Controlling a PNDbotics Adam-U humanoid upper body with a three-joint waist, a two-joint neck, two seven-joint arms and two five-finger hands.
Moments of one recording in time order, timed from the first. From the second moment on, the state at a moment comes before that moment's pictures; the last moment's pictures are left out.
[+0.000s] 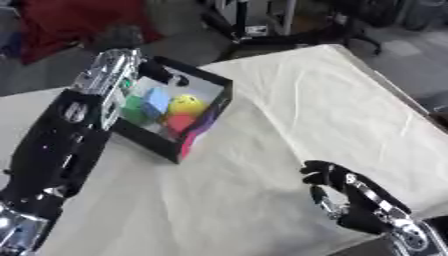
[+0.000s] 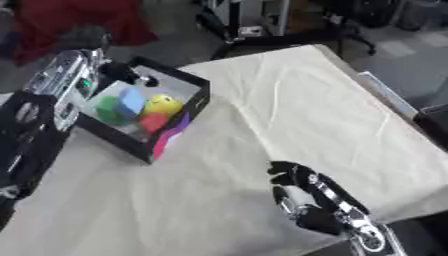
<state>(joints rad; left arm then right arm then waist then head) -0.87 0.33 -0.25 -1.24 -1.13 0.61 -0.36 0.07 -0.21 0.11 -1.72 0.18 -0.21 0.43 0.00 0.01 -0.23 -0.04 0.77</state>
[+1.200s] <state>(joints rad) -0.10 0.19 0.03 -1.73 -0.34 0.39 0.52 0.08 -0.20 0.09 -1.72 0.15 -0.24 0.36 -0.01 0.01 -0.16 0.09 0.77</state>
